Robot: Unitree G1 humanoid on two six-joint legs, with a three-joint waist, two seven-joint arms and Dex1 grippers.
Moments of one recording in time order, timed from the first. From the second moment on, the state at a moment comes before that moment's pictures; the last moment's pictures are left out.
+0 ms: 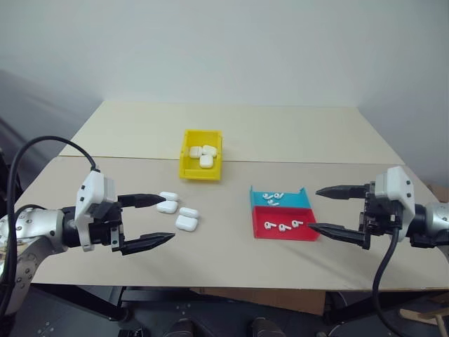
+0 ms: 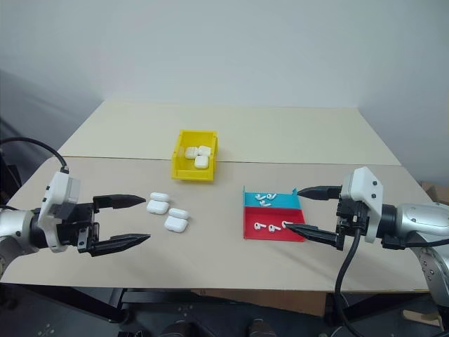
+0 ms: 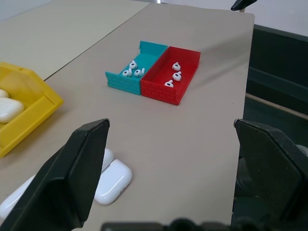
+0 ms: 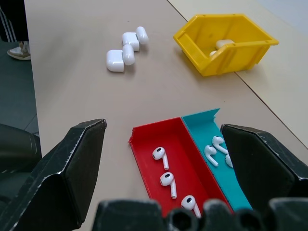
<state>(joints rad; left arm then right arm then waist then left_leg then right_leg) -0.08 0.97 0.37 -0.47 -0.79 0.60 -1.11 -0.14 -0.97 -0.32 -0.38 0.65 0.45 1.13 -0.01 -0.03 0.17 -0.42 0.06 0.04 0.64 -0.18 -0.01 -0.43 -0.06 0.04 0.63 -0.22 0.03</state>
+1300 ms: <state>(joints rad) -0.84 0.86 -0.10 -0.11 -0.46 1.50 -0.52 -0.13 -0.87 -0.32 -0.60 0.73 0.60 0.84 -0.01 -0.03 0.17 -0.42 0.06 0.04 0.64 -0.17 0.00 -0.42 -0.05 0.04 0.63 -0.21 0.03</state>
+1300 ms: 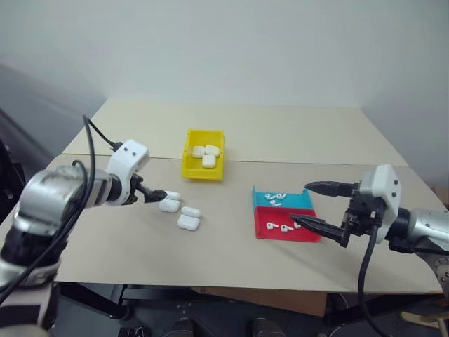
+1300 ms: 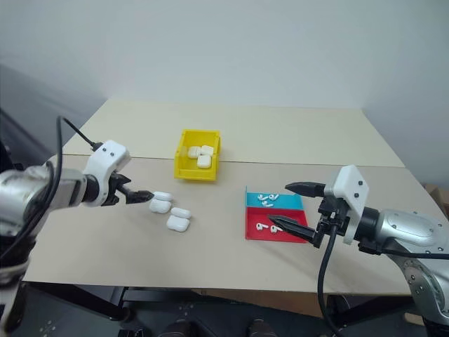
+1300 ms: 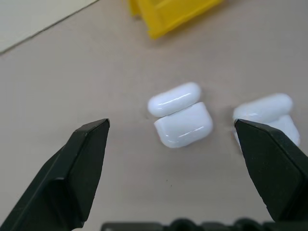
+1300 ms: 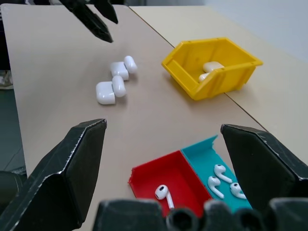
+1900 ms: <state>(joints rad) -1.08 0.56 -0.18 0.27 -0.39 1.61 -0.23 -0.12 -0.84 -0.31 -0.62 0.73 0.60 0.78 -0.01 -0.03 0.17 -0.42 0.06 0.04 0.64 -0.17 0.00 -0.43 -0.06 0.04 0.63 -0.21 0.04</state>
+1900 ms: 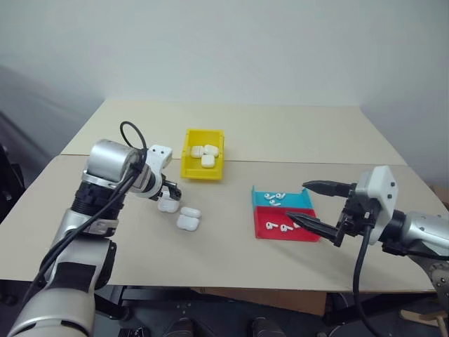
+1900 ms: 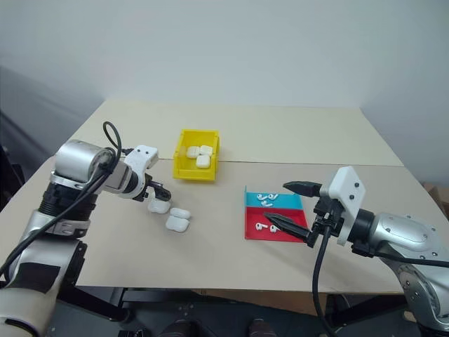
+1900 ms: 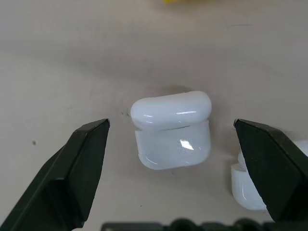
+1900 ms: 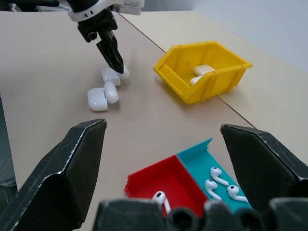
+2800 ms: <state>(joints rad) -1.17 0.47 -0.17 0.56 -0.70 1.61 0.36 -0.15 -0.85 -0.31 -0.60 0.73 0.61 0.78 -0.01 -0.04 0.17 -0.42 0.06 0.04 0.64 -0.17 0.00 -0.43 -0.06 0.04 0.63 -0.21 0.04</state>
